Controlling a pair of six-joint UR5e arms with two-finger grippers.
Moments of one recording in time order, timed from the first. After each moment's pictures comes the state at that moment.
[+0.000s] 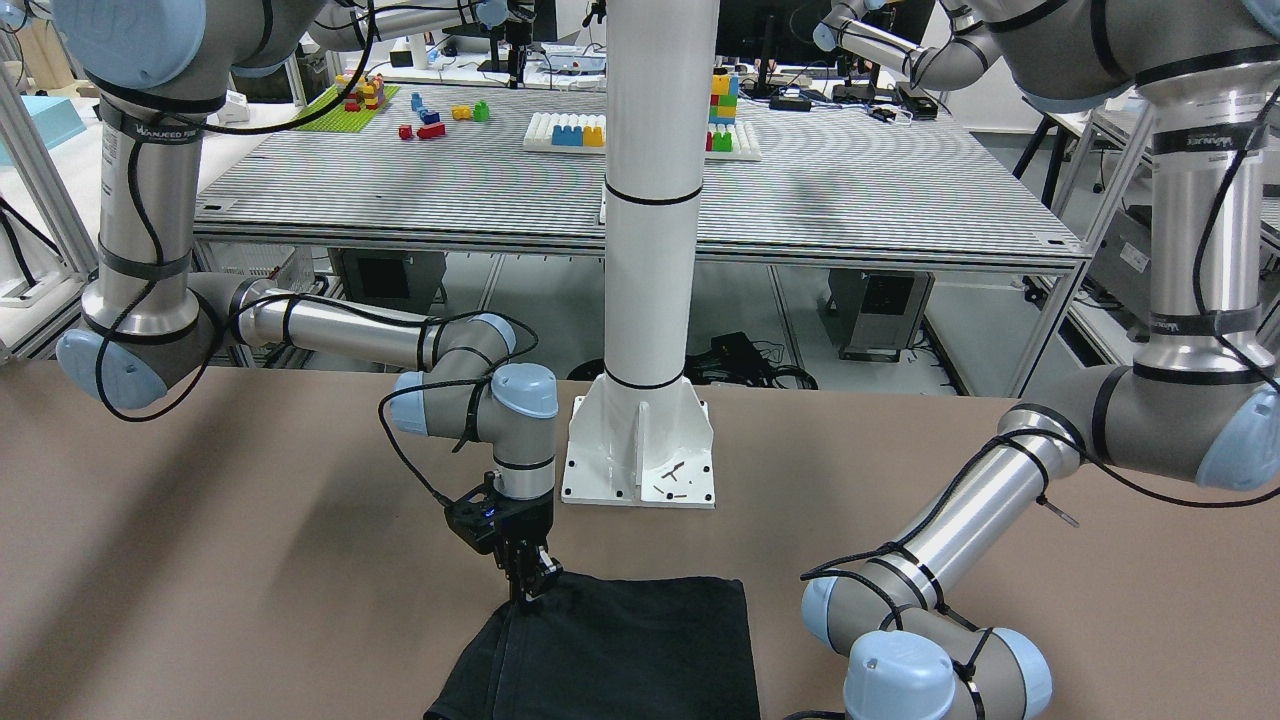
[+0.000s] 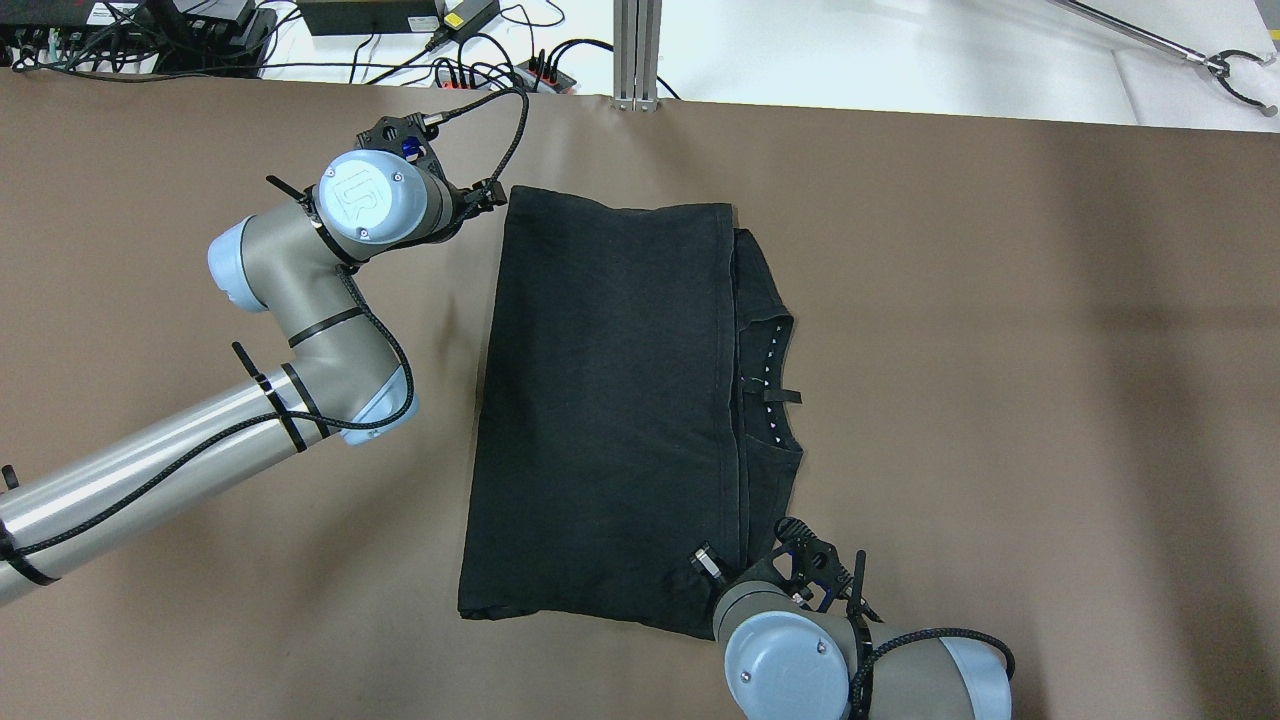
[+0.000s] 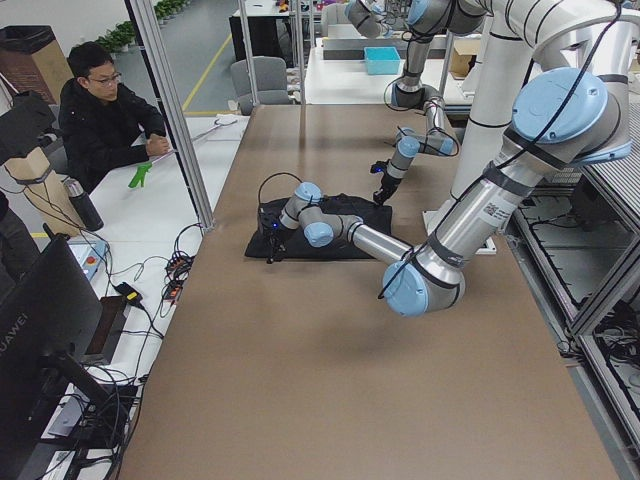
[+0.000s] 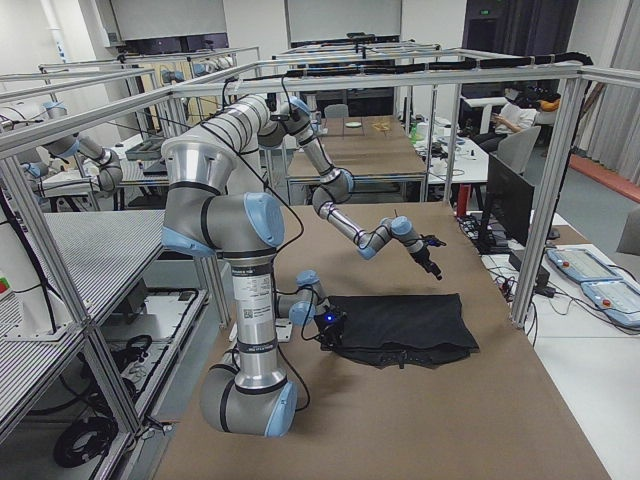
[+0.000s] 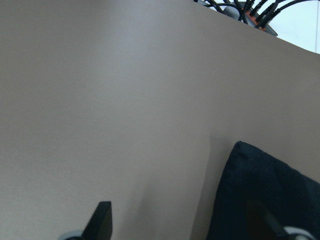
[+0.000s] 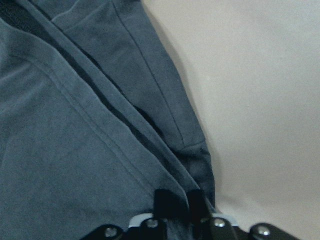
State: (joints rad) left arm -0.79 -2.34 -1.21 -2.09 -1.56 -1.46; right arm 0.21 -1.18 1.89 -1.48 1.37 2.25
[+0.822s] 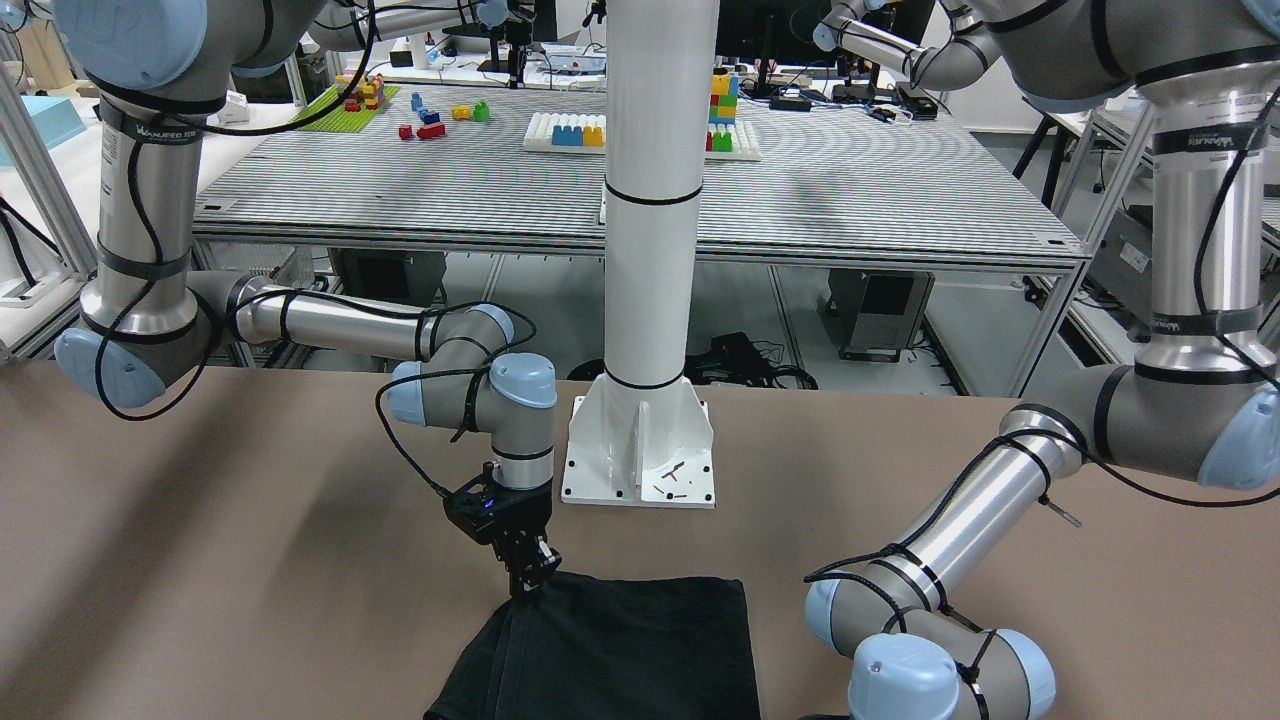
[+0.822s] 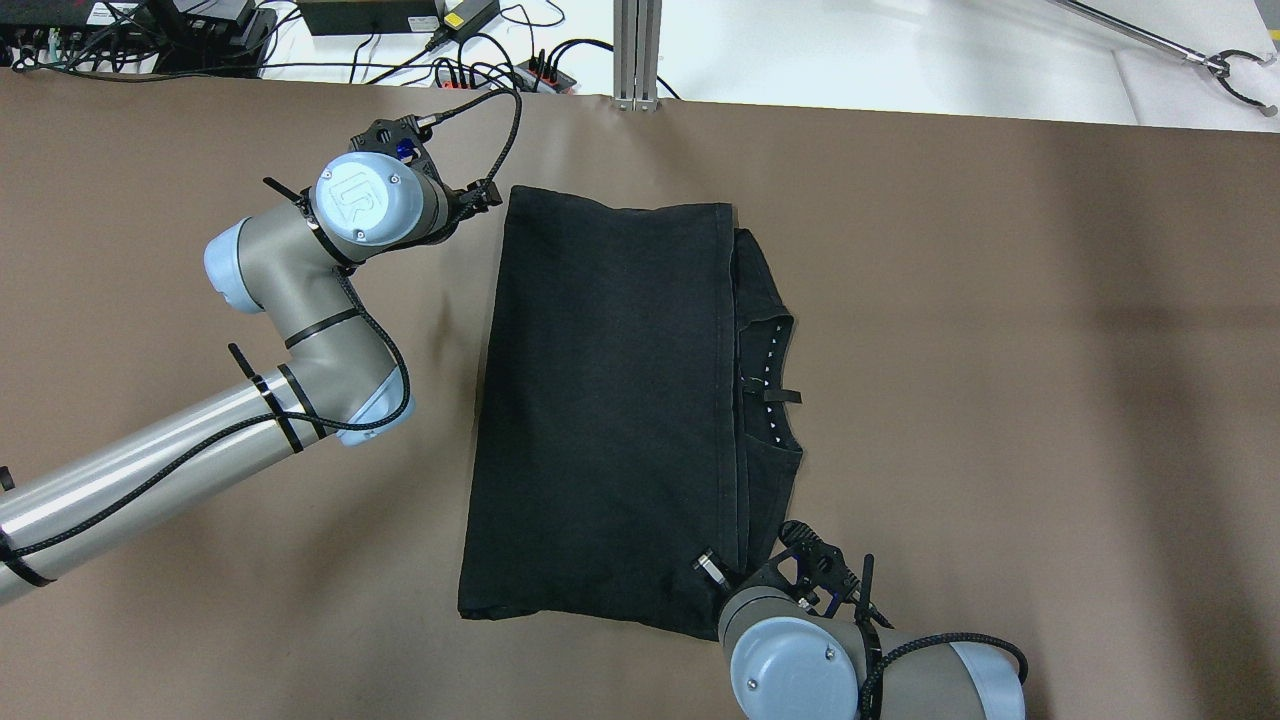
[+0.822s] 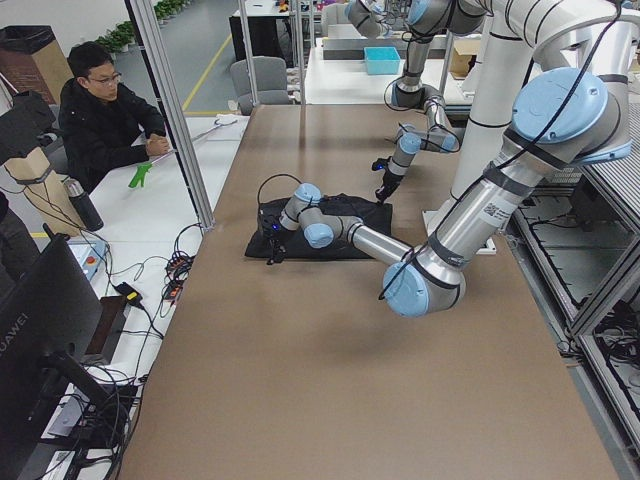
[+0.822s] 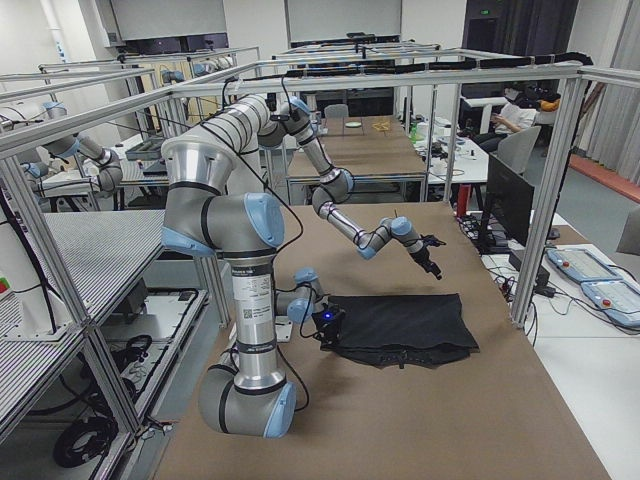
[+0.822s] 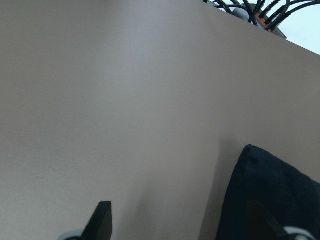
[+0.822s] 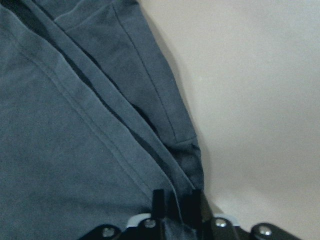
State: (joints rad) left arm -0.79 -2.33 -1.21 -2.09 -1.56 -1.48; right arm 0.20 -1.19 1.93 -1.51 1.37 2.23
